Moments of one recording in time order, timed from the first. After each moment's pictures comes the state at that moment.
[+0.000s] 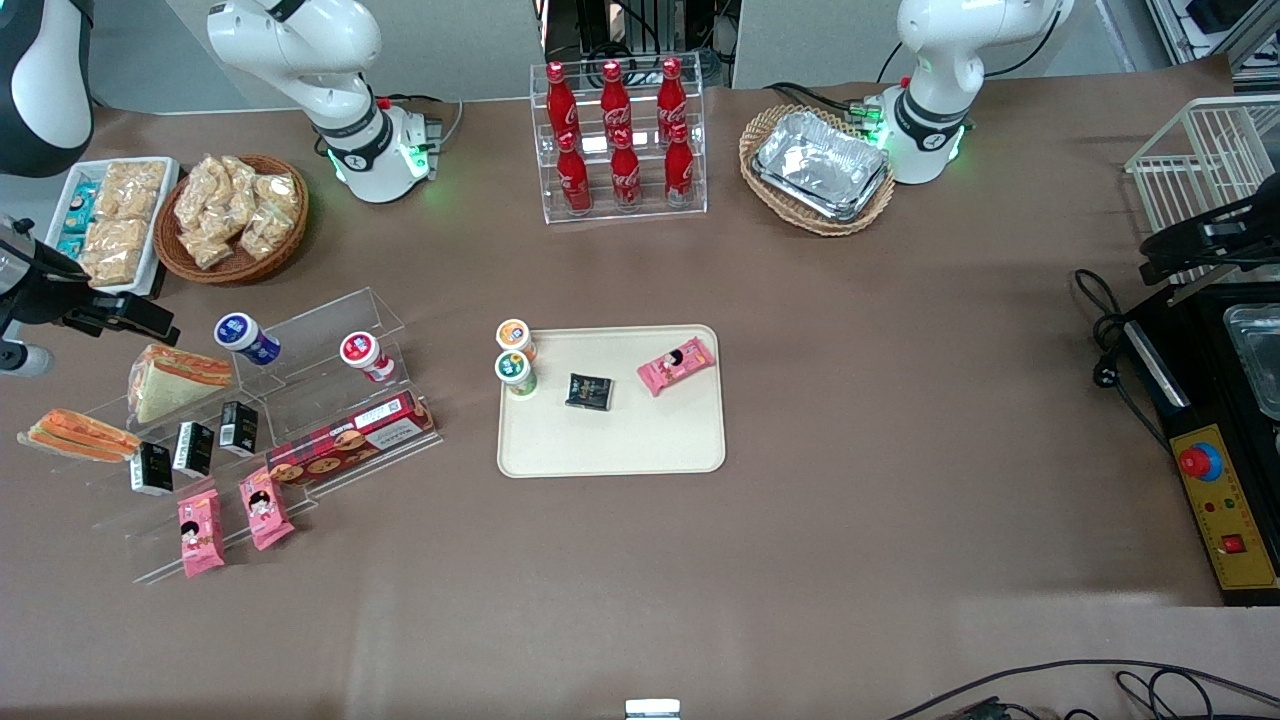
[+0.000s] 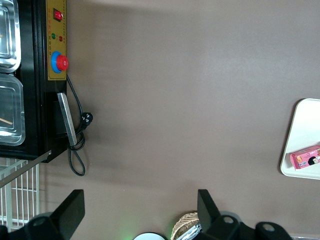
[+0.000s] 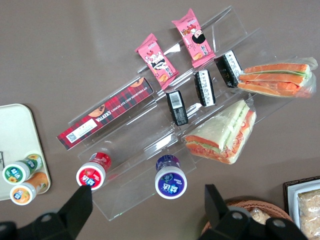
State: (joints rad) arm -0.07 -0.06 -0.04 -1.79 -0.02 1.70 0.07
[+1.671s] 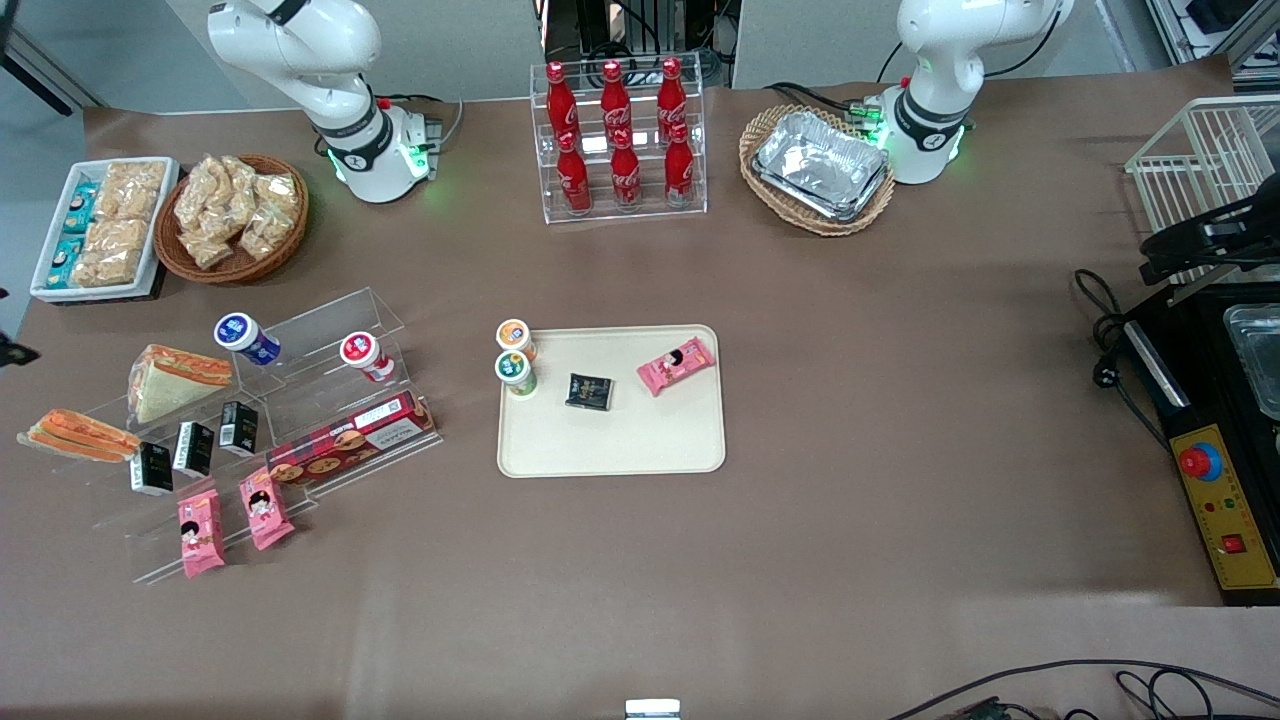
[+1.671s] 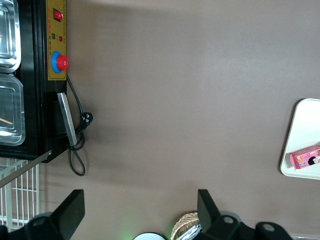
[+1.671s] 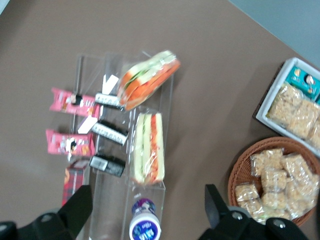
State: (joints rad) arm -0.09 -0.01 -0.23 -1.71 -0.13 1.70 0.73
